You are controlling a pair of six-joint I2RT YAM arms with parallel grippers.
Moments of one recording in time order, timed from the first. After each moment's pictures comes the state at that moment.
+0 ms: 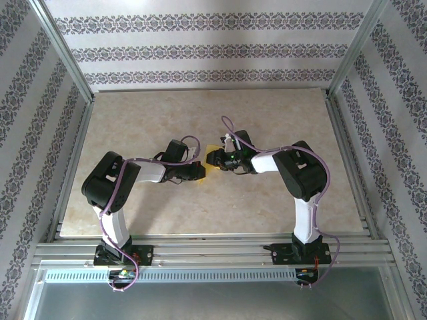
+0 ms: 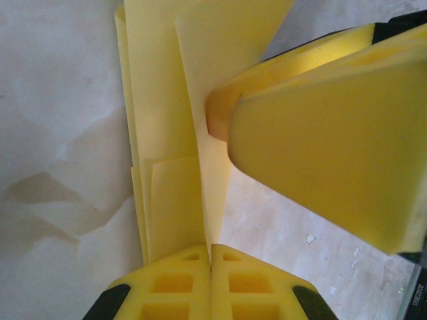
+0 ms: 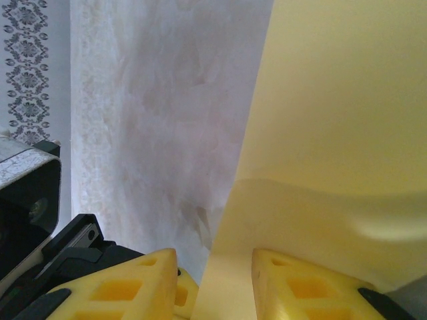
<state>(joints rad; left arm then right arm) -0.45 1.84 0.83 0.14 0.56 -0.56 0.49 2.01 0.98 0.31 -0.67 0.81</state>
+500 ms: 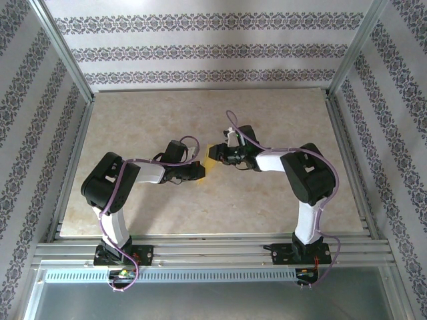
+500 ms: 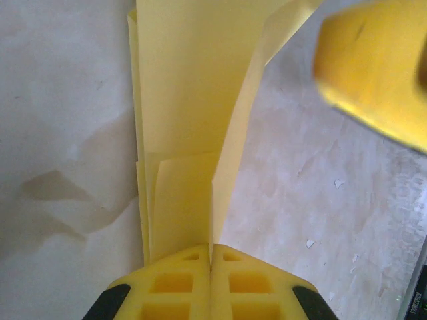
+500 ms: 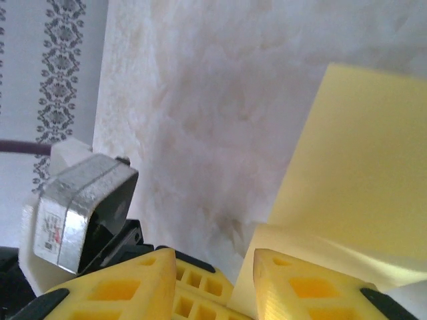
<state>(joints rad) -0.45 1.83 0.81 0.17 0.54 -0.58 0.44 1.92 0.97 0.30 -0.68 0.77</state>
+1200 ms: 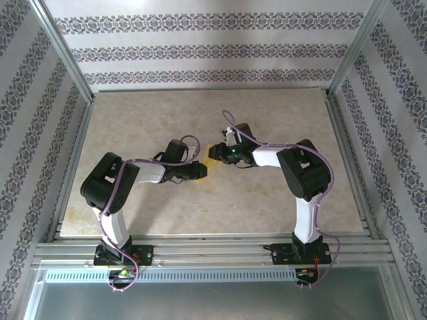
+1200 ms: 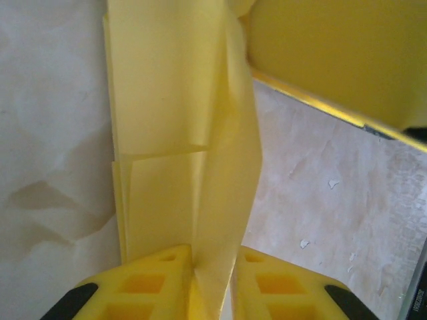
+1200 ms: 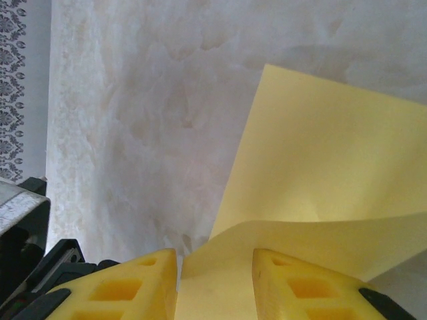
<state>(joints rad) -0.46 1.83 0.83 0.15 0.54 -0.56 0.45 1.99 1.07 0.14 -0.62 0.70</state>
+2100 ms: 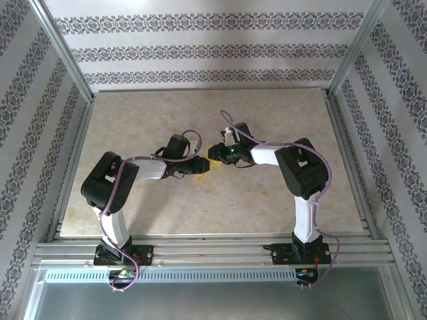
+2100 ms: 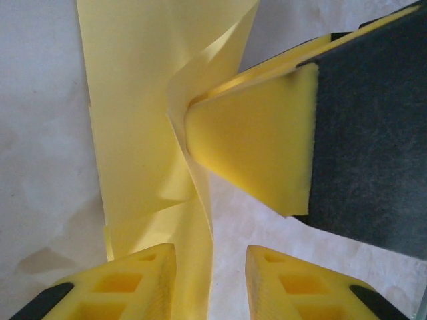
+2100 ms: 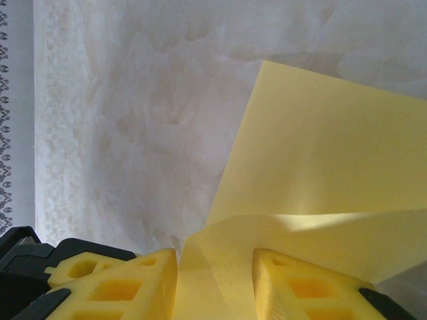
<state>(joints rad) -0.46 1.84 0.89 0.12 0.50 -0.53 0.46 2.02 1.12 0.08 -0.62 0.68</state>
